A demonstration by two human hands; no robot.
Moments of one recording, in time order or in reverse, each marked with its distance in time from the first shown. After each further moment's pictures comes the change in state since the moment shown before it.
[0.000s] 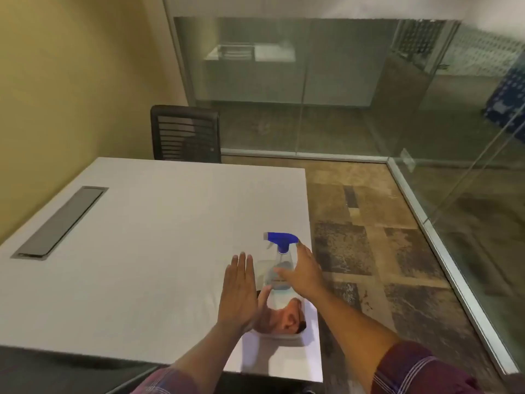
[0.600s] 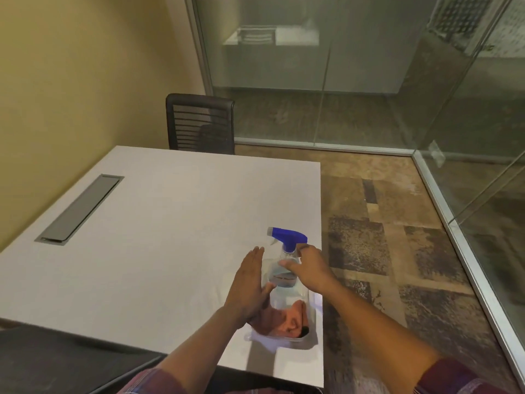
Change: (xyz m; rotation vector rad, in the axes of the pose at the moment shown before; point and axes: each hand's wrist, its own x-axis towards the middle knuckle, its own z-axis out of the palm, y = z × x) left_hand 0.027 0.013 -0.023 -0.340 -0.105 -0.021; right_hand 0.027 -0.005 -0.022 0.106 -0.145 -0.032
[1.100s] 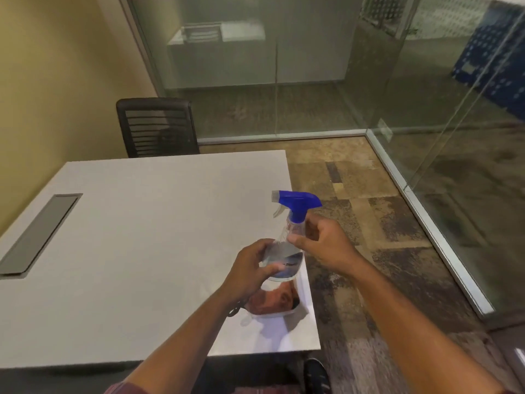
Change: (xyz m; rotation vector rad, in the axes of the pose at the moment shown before) left_hand -0.019 0.052 -0.035 -0.414 -0.129 0.148; right_hand -0.116 -0.040 -0.073 0.365 0.130 -0.170
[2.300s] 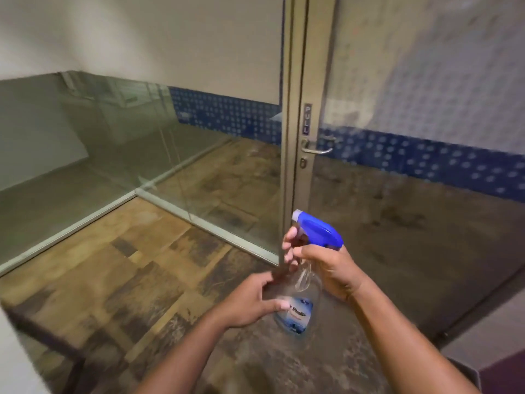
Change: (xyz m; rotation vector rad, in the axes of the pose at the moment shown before) left_hand -0.048 0.300 0.464 0.063 -1.118 0.555; right_hand -0.421 0.079 -0.357 0.595 0.826 -0.157
